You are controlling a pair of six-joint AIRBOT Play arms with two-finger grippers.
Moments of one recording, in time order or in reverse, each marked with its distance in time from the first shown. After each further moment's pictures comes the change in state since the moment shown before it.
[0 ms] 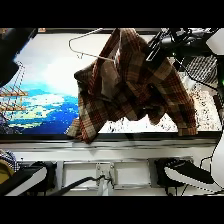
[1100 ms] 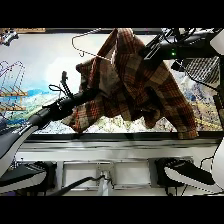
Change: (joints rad) left arm -0.358 -0.233 -0.495 -0.592 -0.184 0.438; right arm 0.000 0.016 0.000 0.084 0.070 0.144
